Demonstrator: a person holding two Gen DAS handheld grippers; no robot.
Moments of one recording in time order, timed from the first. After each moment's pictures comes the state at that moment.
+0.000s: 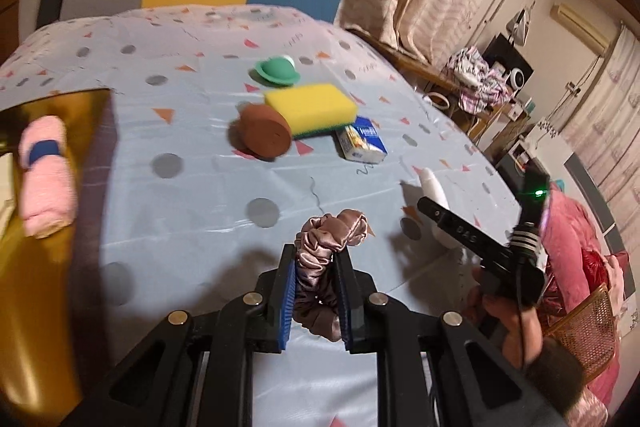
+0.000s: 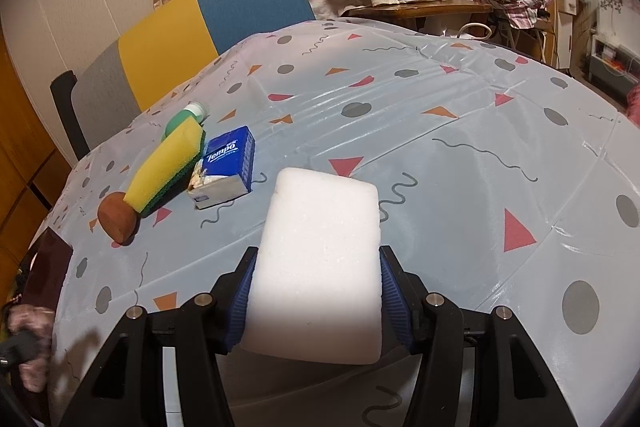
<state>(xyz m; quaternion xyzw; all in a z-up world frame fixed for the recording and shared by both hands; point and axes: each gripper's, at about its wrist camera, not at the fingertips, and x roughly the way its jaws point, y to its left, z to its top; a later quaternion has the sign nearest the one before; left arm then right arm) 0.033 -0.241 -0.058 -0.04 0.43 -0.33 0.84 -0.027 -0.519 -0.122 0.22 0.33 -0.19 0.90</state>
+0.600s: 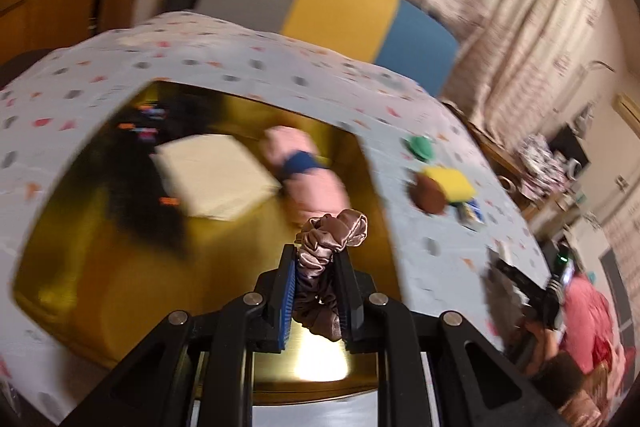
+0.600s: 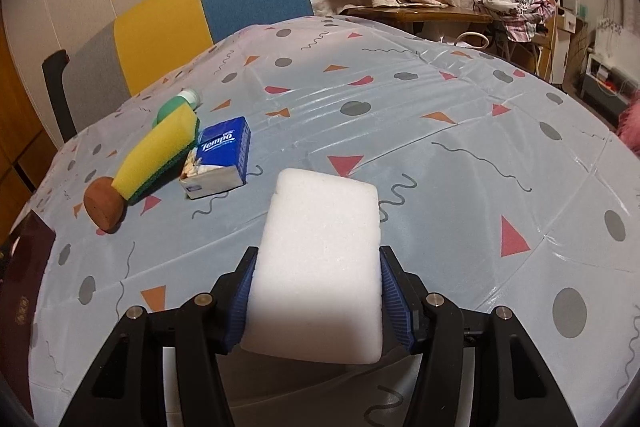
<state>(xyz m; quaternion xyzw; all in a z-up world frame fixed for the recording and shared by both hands) 0.041 -0.030 -0.044 -0.14 0.40 -0.18 0.89 -0.020 -0.510 -0.121 0.18 0.35 -0.21 0.89</state>
